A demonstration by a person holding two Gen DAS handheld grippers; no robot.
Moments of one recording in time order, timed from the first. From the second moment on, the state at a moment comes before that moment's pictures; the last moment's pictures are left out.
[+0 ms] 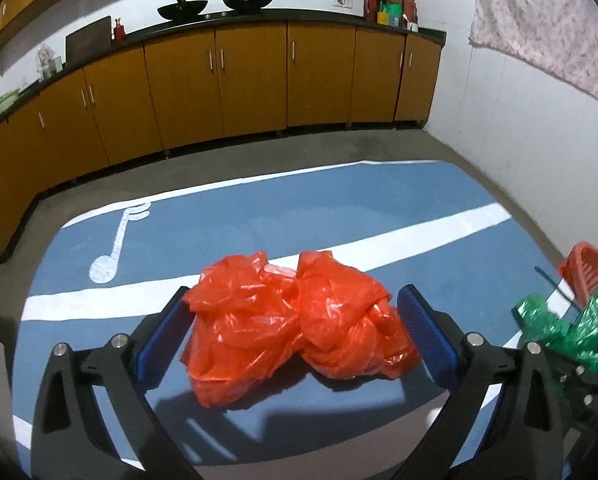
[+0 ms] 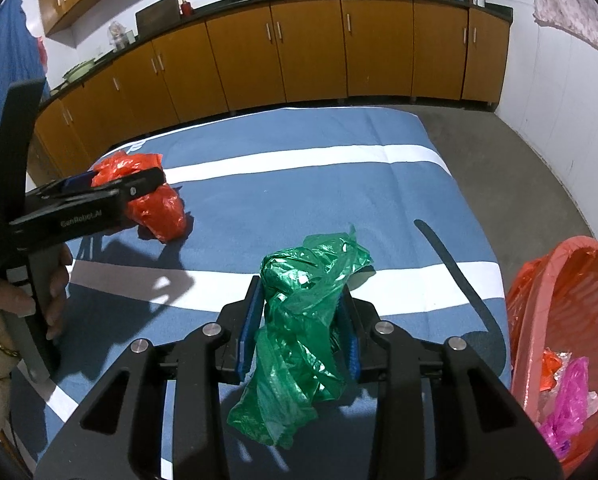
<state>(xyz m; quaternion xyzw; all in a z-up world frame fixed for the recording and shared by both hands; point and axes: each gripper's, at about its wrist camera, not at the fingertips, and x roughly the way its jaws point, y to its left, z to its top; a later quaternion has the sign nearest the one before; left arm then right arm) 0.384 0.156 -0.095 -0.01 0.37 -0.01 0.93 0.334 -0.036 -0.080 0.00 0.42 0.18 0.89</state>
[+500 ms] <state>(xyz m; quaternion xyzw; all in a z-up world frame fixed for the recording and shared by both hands) 0.377 0.144 -0.098 -0.01 0.38 -0.03 0.93 0.318 -0.041 -0.075 -0.01 0.41 0.18 0.90</state>
